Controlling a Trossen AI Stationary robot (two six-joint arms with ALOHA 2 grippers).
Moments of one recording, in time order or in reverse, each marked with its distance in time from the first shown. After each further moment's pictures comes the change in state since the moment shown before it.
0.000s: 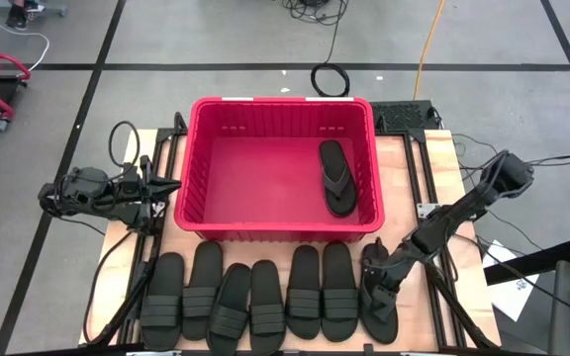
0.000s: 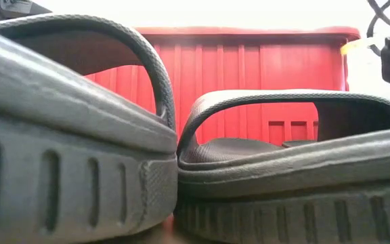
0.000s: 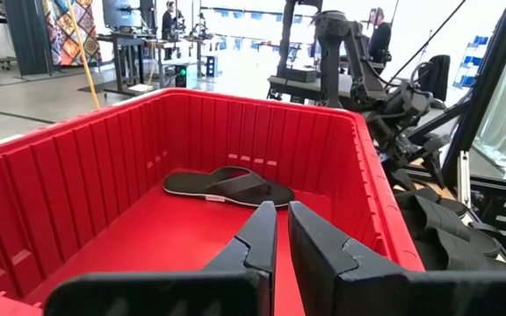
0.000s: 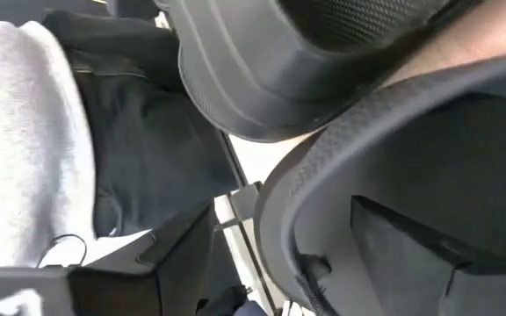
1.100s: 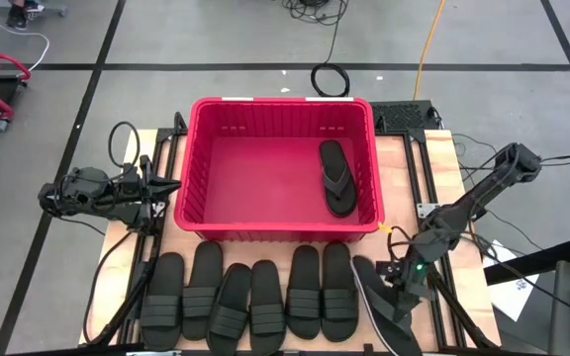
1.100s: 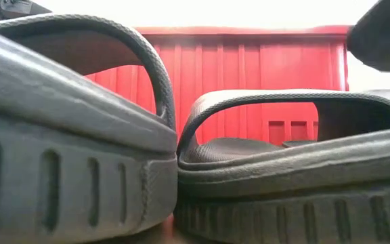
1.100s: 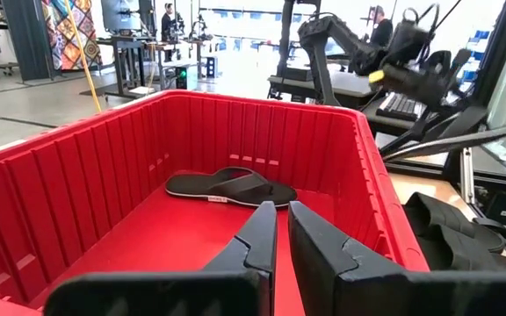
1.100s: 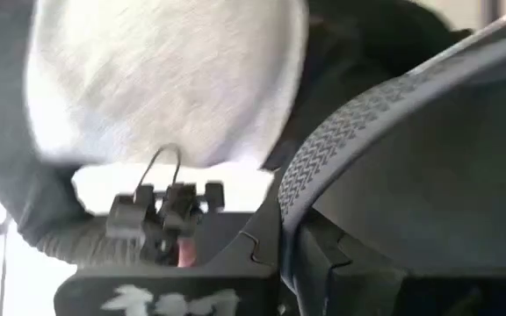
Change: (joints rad) left arm 0.000 0.000 0.000 0.001 0.000 0.022; right arm 0.020 -0.304 0.179 -0.014 -0.187 -0.080
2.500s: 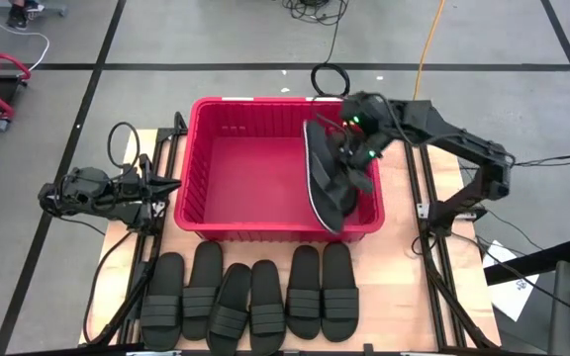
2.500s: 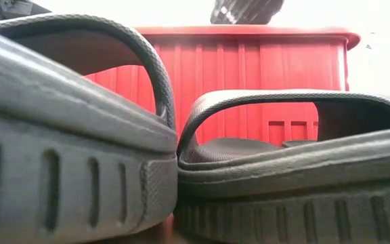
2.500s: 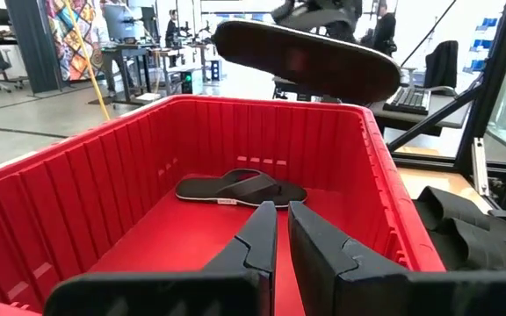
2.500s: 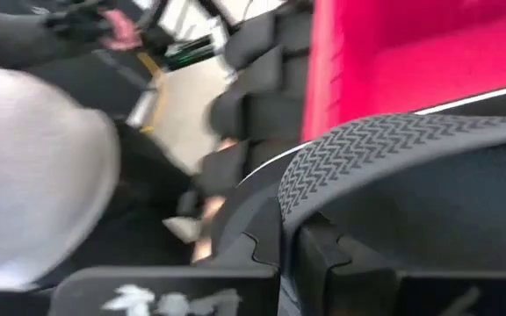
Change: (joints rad) left arm 0.000 0.000 0.000 0.001 -0.014 0.053; right arm -0.990 0.542 1.264 -1.384 -0.219 -1.358
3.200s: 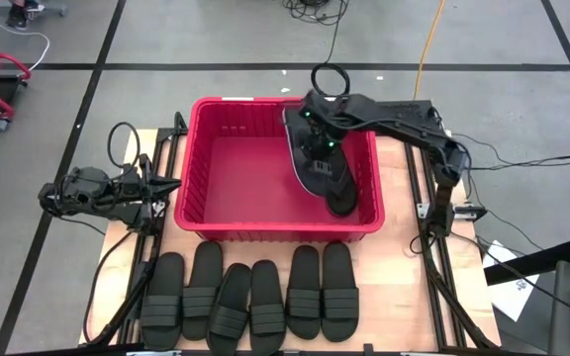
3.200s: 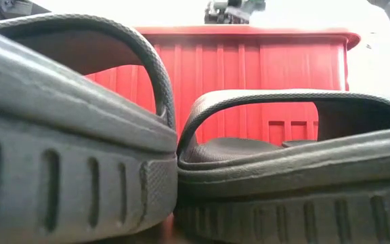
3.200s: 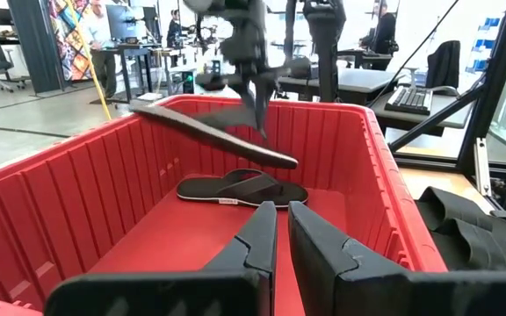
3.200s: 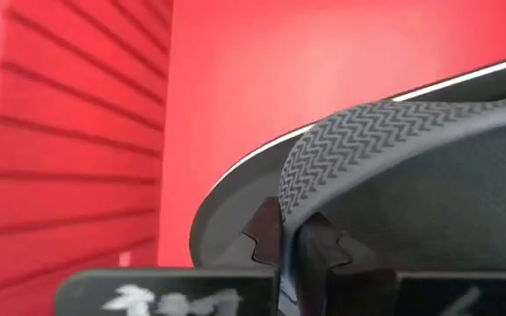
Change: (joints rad) left arm 0.000 0.000 0.000 0.000 -0.004 0.000; right arm -0.125 0.352 0.078 -0.083 0.326 -0.367
